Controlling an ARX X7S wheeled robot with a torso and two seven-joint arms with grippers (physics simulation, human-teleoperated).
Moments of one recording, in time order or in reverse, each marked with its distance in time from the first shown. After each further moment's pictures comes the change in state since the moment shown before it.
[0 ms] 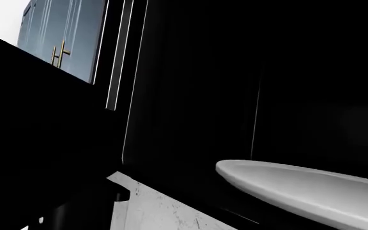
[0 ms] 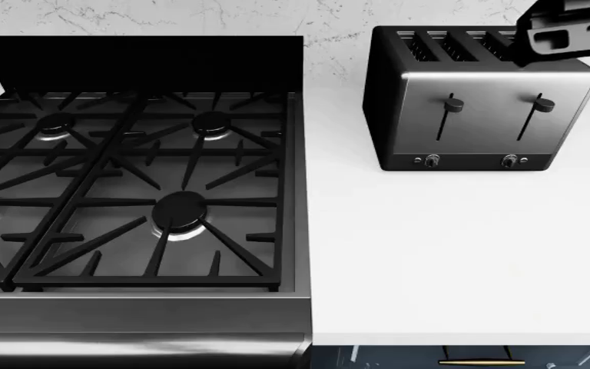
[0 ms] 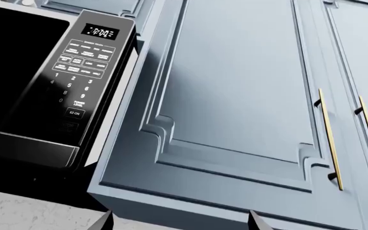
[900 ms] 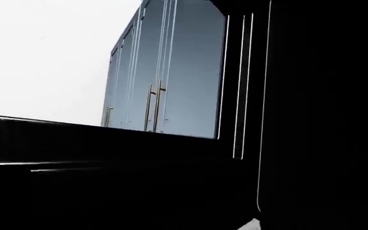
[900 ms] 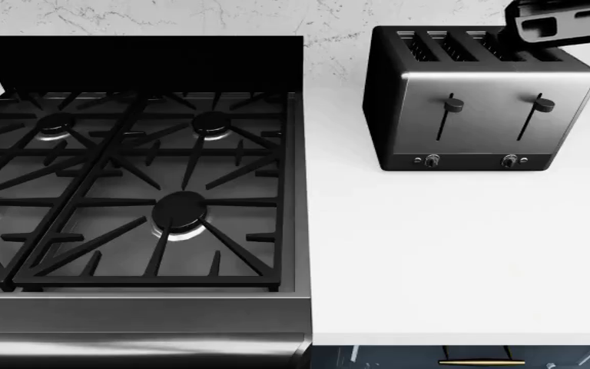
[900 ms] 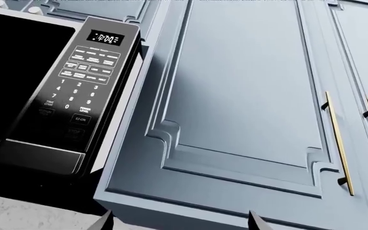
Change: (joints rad) left arm -0.198 -0.149 -0.001 0.011 0.317 -0.103 0.076; right arm 0.031 -0.016 -0.047 0.022 -0.021 -0.025 -0.004
